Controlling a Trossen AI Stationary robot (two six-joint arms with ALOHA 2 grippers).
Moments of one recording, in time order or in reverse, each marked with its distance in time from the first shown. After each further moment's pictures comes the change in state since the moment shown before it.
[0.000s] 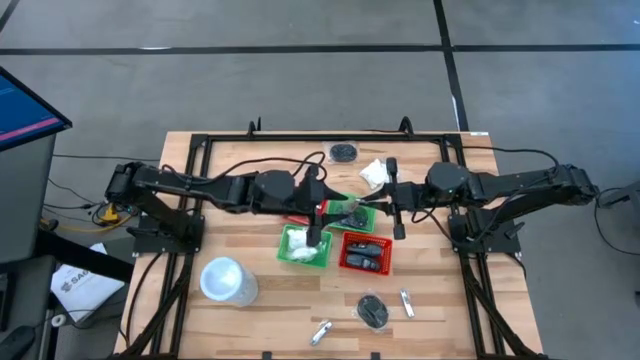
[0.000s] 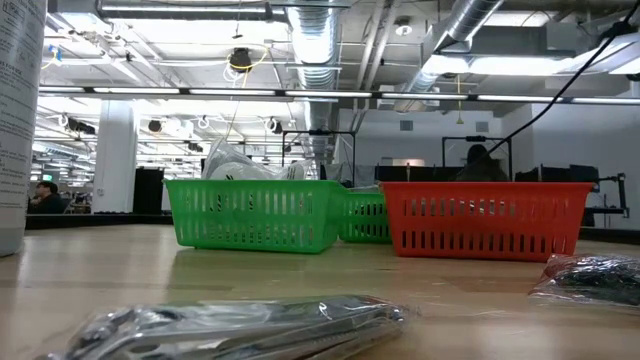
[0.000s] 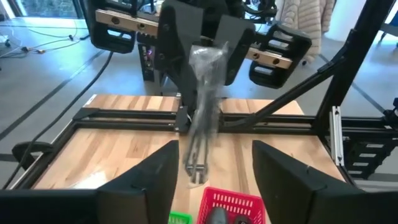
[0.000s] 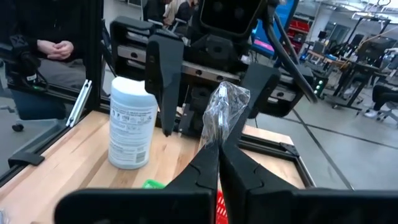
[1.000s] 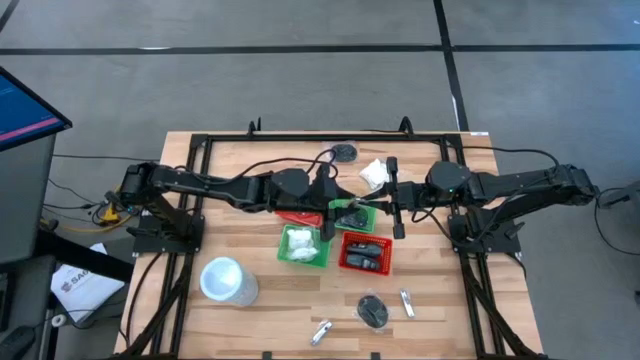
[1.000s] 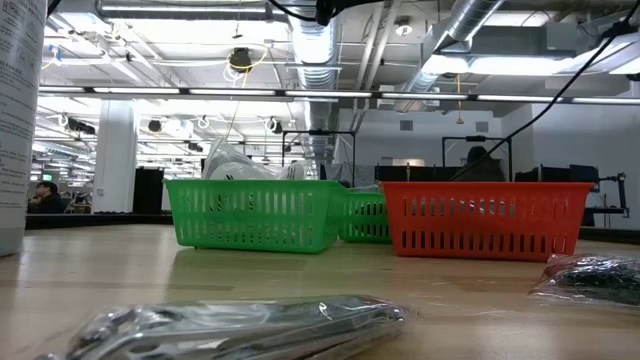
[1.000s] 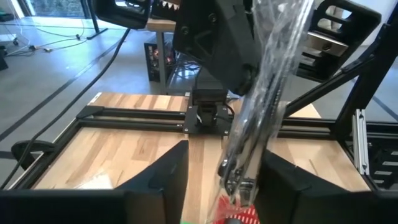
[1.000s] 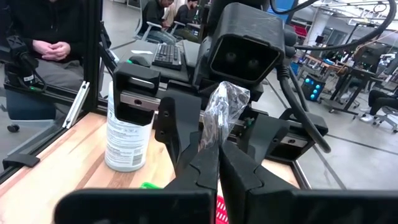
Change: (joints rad) left arm 0.052 0.101 0.000 0.112 0.027 0.004; right arm 0.000 0.000 0.000 0.013 0.000 -0.016
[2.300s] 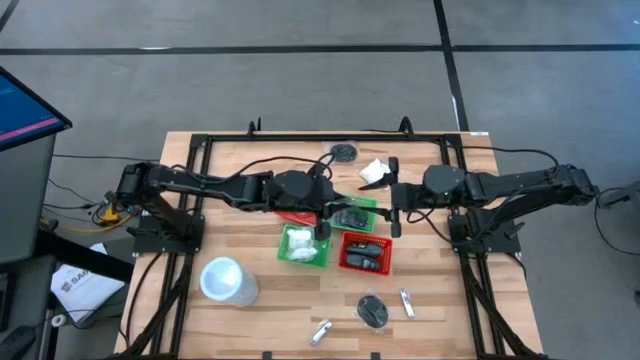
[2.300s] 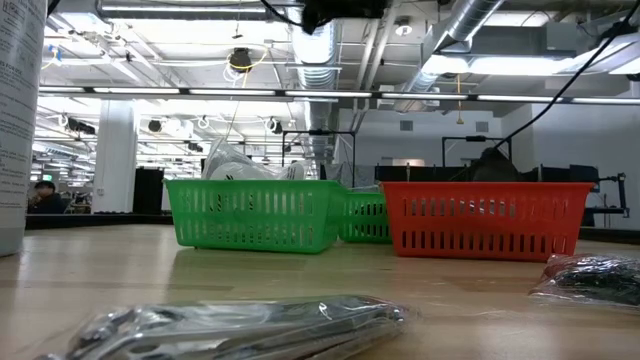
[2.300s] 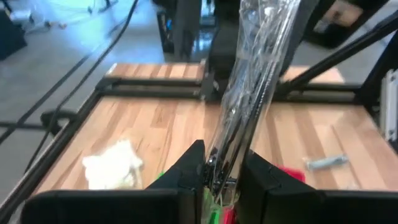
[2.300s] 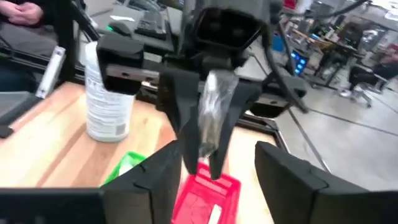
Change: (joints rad) left arm -0.003 -0.025 0.002 -0.165 -0.066 0.022; right arm -0.002 0.000 0.000 -0.105 0.107 -0.017
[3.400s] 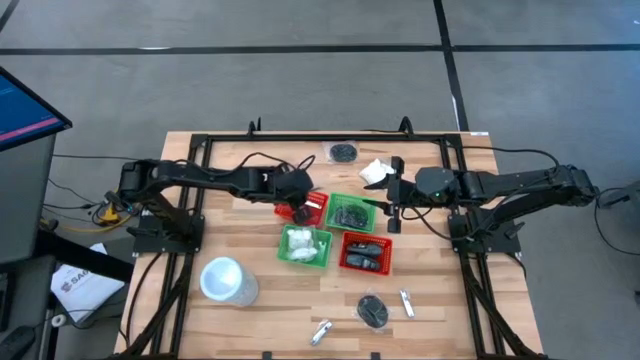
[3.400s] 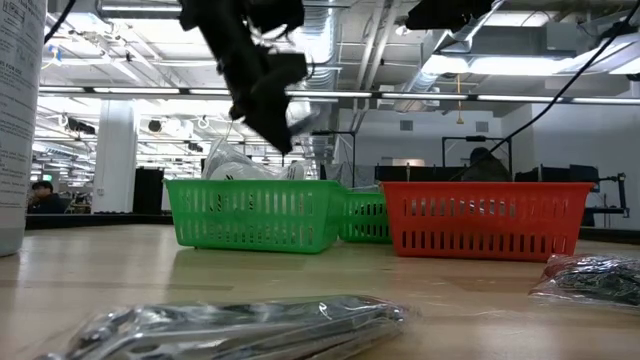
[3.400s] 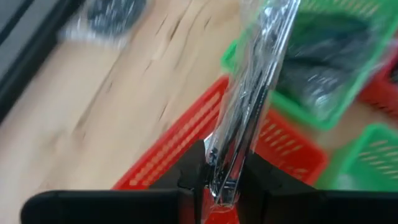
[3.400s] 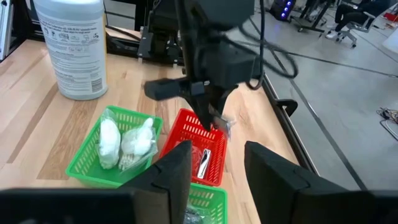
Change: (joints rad) left arm 0.164 0.001 -0.204 -0.402 -0.098 -0.225; right arm -0.020 0.000 0.000 -0.187 0.109 0.105
